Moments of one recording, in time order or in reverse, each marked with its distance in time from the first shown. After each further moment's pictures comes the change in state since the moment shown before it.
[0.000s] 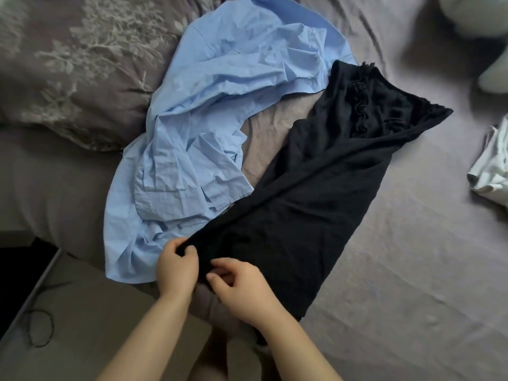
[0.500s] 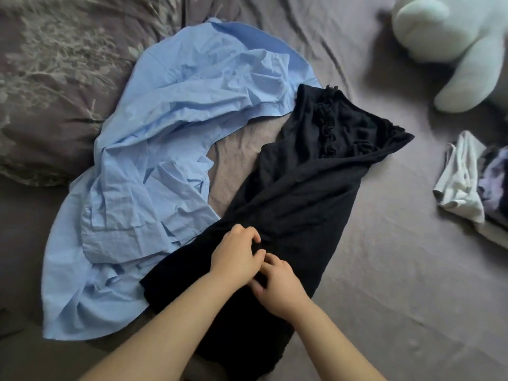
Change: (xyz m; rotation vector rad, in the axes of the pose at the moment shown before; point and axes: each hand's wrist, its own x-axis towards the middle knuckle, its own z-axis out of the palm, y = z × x) left_hand -0.016 0.082 0.114 0.619 -0.551 0.670; right_hand 0.038 0.067 -0.105 -0.482 0.142 0.034
